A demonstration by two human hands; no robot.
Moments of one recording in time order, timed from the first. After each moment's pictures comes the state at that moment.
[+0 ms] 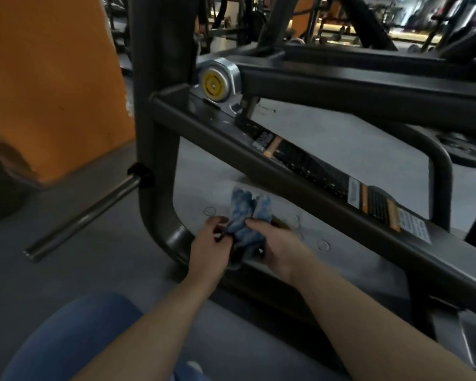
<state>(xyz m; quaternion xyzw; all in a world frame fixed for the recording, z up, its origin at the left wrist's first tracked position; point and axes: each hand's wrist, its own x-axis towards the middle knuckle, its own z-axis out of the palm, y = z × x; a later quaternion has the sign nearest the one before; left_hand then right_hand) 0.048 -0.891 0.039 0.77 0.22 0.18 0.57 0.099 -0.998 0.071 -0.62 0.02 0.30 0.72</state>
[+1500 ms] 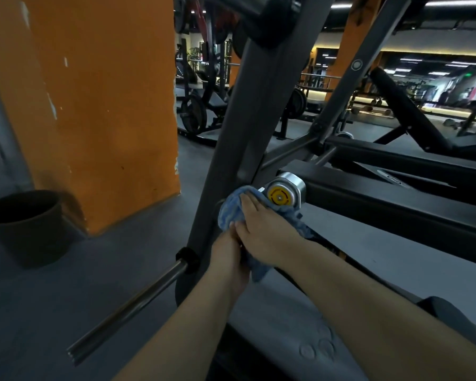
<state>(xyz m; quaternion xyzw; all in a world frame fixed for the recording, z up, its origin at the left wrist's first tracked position) 0.125 -0.790 0.175 0.32 0.22 0.17 0.91 0.175 -0.847 0.213 -0.88 -0.44 -0.02 0.15</state>
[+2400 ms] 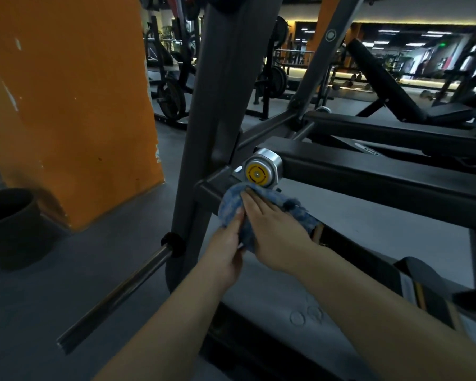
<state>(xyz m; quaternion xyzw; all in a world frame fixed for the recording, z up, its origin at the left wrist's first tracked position) 0.121 -0.814 0.159 0.45 0.21 0.13 0.86 0.158 -0.905 0.196 -0.90 -0.44 -0.05 0.07</state>
